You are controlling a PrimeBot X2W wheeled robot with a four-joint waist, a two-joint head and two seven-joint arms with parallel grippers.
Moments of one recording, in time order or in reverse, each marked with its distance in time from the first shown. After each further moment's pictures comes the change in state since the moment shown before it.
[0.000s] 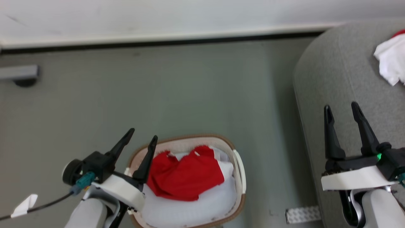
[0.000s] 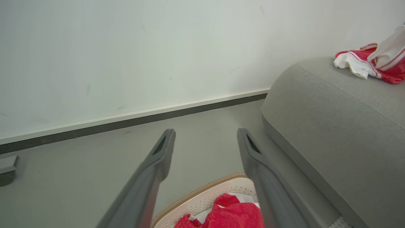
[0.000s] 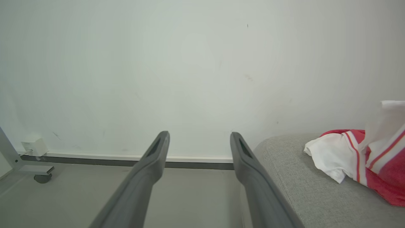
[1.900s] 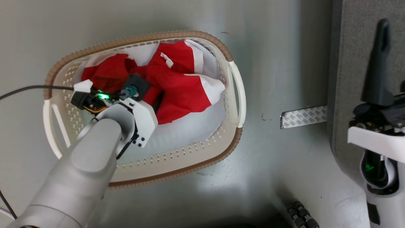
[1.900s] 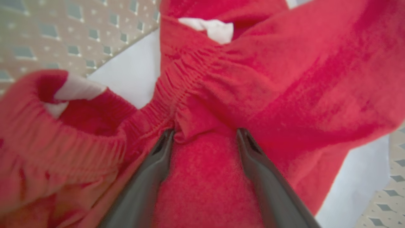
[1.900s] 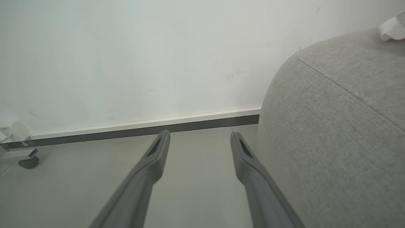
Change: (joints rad) left arm -0.621 0.016 -0.400 0.525 0.045 0.045 0.284; right arm -0.203 0.000 0.030 -0.340 0.215 0.000 0.000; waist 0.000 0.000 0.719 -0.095
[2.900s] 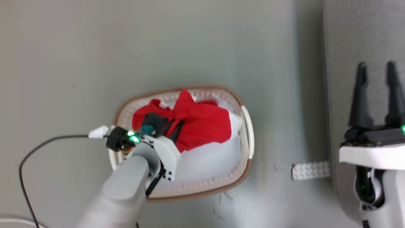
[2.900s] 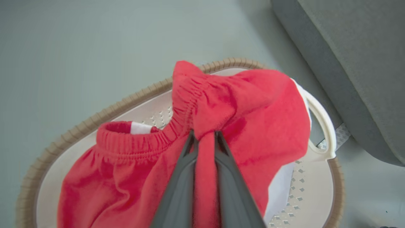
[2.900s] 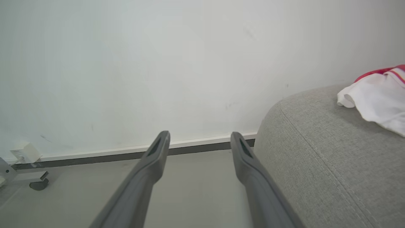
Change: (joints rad) left arm 0.117 -0.161 0.011 0.146 -0.142 -0.024 -0.251; right arm 0.090 0.000 -0.066 0.181 -0.056 0.000 0.000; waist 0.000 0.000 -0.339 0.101
